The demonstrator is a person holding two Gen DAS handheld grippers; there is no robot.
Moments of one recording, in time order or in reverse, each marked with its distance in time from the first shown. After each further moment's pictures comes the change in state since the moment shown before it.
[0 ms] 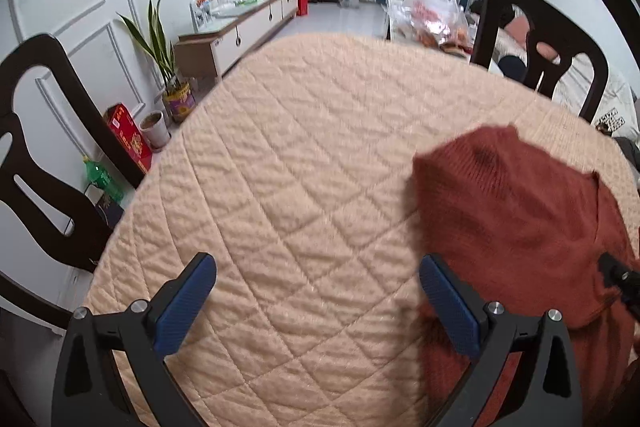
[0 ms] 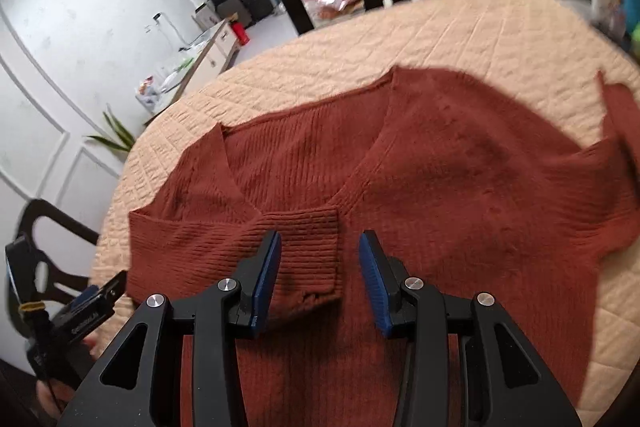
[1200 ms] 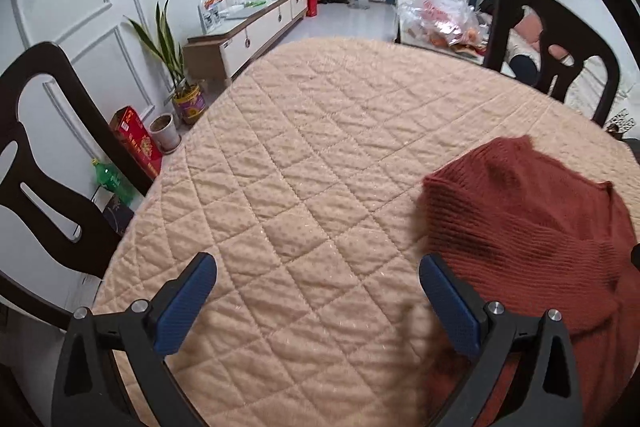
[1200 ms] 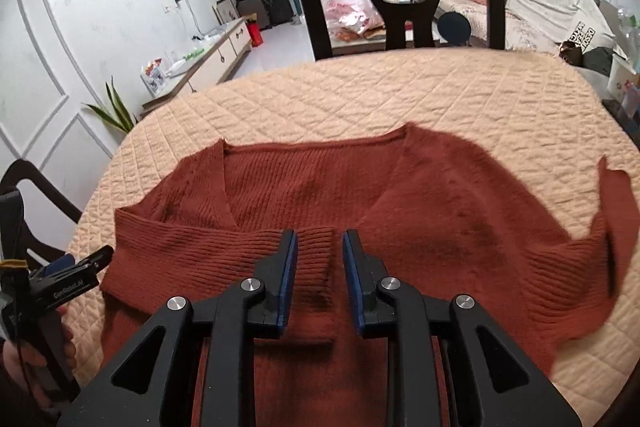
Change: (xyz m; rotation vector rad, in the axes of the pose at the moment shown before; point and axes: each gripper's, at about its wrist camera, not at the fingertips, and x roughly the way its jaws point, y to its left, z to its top) left arm 0.006 -0.004 0.010 0.004 0.003 0.033; right arm -0.023 0.015 0.019 -0.228 -0.107 -0.107
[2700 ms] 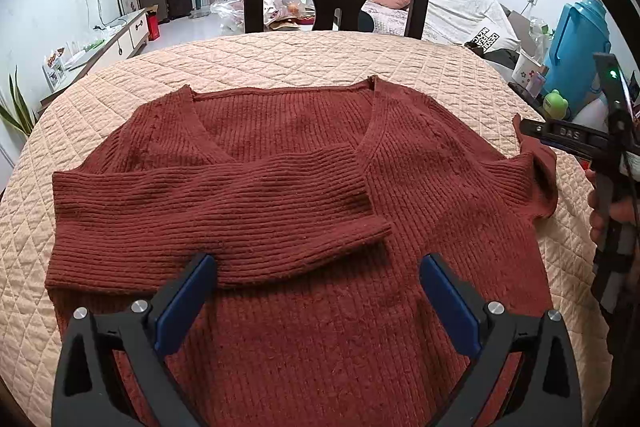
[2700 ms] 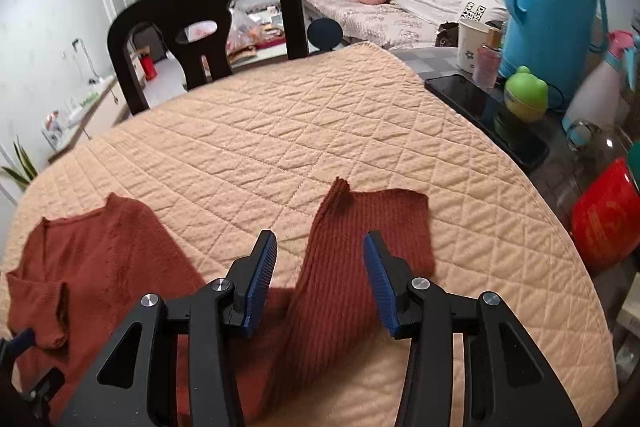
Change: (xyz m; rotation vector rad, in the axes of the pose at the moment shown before) left arm -0.049 -0.188 -0.062 0.339 0.019 -0.406; right arm -0.018 -0.197 0.021 0.169 -0.020 -0.321
